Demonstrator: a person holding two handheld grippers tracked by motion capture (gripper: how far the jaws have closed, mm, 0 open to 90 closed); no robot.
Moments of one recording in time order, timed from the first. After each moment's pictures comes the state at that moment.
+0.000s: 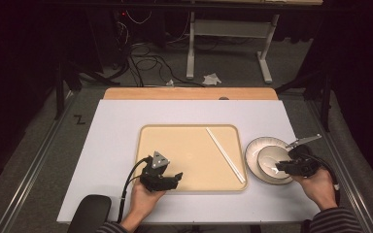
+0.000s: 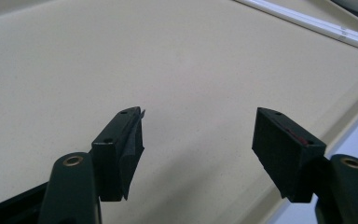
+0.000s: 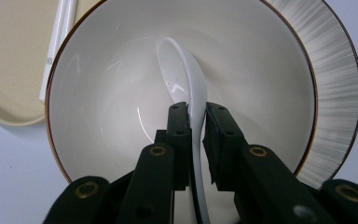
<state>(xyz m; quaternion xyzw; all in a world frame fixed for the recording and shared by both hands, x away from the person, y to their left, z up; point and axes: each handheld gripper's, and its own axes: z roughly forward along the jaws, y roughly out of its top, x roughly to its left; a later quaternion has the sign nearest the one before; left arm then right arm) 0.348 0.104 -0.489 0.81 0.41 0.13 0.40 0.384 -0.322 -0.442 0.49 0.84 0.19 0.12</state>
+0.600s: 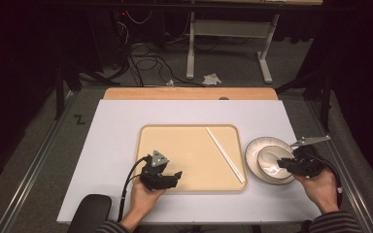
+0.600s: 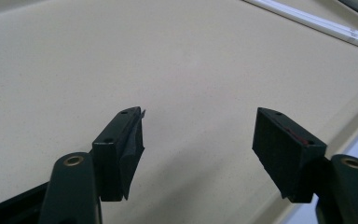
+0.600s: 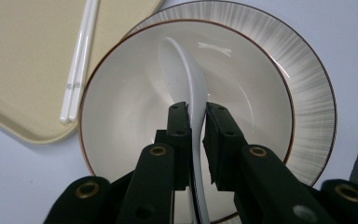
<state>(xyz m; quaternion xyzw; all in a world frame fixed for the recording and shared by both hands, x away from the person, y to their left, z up) 0.341 0.116 -0.494 0.80 0.44 0.14 0.39 0.395 -0.326 -0.438 0.47 0.85 0.21 0.11</state>
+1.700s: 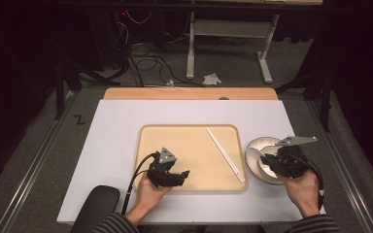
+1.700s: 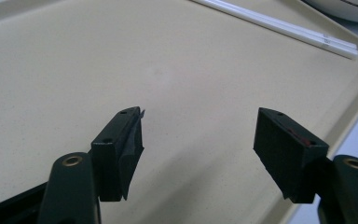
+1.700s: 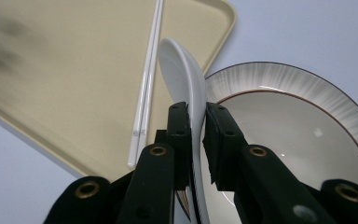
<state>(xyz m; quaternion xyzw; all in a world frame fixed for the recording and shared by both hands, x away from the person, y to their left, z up) 0.355 0.103 -0.495 0.81 0.42 0.12 0.40 0.364 -0.311 -0.405 0.48 0.81 0.28 0.17</state>
